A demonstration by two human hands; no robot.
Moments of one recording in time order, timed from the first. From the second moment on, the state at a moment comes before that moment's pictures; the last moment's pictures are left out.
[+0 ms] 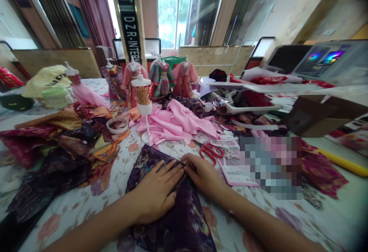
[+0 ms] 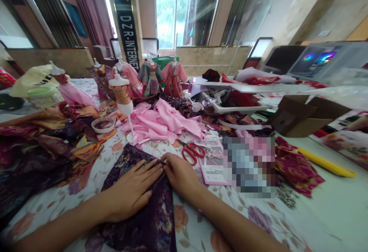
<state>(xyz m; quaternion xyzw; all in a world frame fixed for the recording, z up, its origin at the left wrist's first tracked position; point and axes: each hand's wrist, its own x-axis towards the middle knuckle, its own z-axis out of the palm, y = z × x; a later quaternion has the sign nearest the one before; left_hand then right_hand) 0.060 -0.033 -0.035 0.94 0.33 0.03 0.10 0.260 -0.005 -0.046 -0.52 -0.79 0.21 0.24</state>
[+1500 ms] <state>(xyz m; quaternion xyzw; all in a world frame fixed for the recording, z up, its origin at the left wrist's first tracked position) 0.034 -0.069 -0.028 0.93 0.36 -0.02 0.10 0.258 -0.009 -0.026 -0.49 -0.87 -0.03 0.04</state>
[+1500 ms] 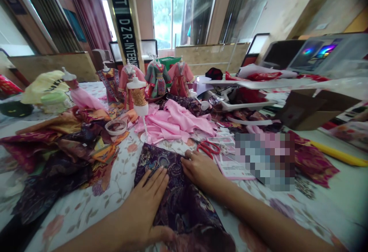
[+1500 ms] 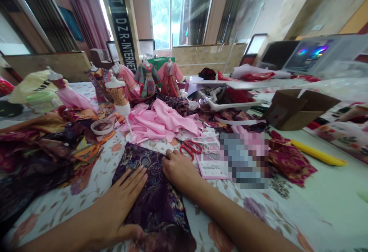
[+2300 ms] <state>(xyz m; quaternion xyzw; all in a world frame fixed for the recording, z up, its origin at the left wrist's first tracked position) 0.126 -0.049 -0.020 0.89 0.38 0.16 0.20 0.269 0.001 -0.045 -0.50 -0.86 0.04 0.07</state>
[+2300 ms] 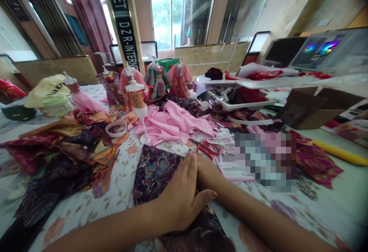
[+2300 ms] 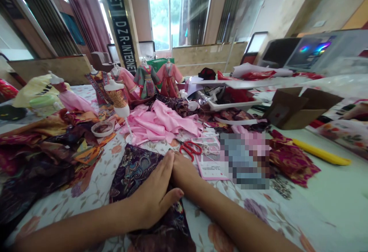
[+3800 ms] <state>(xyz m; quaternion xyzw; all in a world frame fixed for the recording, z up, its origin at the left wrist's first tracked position) 0.017 -0.093 -0.022 0.78 0.62 -0.03 -0.02 0.264 -0.013 -0.032 -0.46 -0.88 -0.05 0.07</state>
